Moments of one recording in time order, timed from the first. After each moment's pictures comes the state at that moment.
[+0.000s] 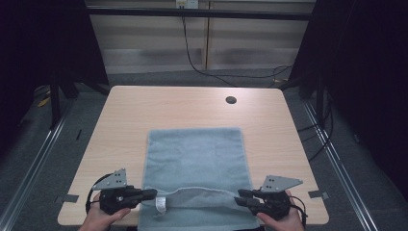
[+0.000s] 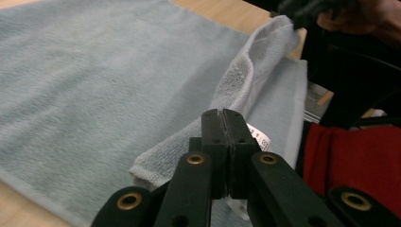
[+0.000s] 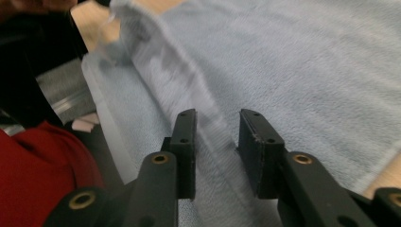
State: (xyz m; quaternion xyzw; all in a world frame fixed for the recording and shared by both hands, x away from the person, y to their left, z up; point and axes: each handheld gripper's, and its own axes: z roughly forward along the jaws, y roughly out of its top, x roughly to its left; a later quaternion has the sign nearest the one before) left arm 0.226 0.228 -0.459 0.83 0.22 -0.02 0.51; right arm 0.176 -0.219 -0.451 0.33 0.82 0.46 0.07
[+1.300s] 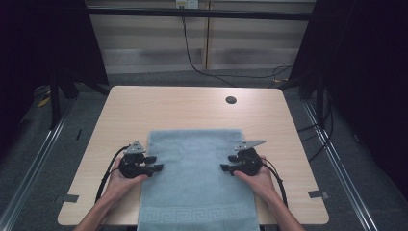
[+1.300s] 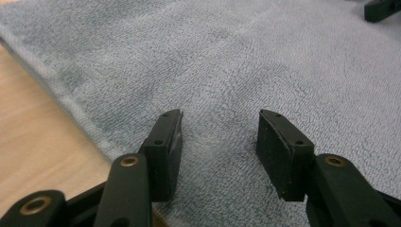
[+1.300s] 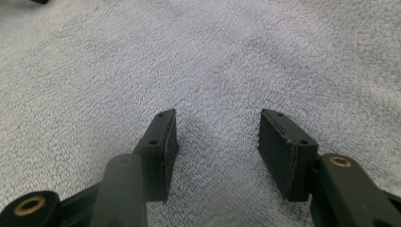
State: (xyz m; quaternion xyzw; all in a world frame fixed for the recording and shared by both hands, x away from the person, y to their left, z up) left arm 0.331 0.206 -0.503 0.84 0.34 0.05 0.42; right arm 0.309 -0.192 -0.500 0.40 0.83 0.38 0.08
